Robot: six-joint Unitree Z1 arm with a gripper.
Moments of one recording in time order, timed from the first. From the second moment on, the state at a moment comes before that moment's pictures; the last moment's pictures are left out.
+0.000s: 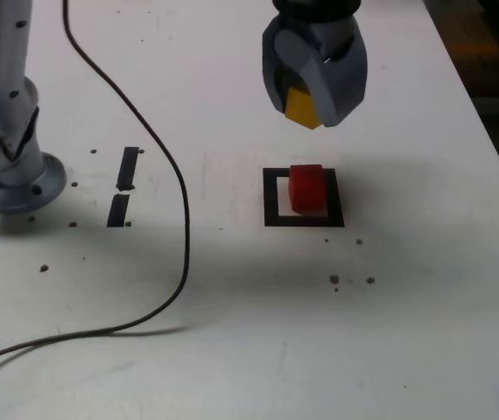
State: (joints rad) arm 0.01 1.93 -1.68 1.30 0.08 0.64
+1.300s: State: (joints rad) arm -0.09 2.03 -1.60 1.24 0.05 -0.34
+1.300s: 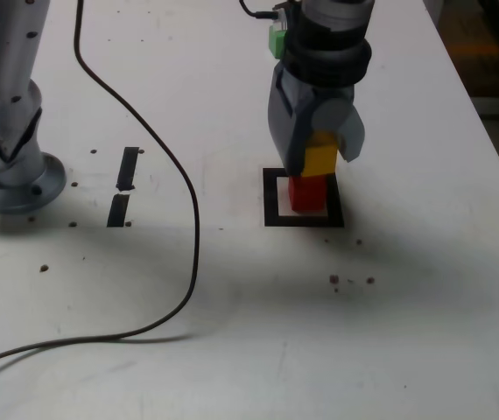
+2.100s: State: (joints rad) arm -0.08 2.06 -1.59 1.25 0.05 -0.32
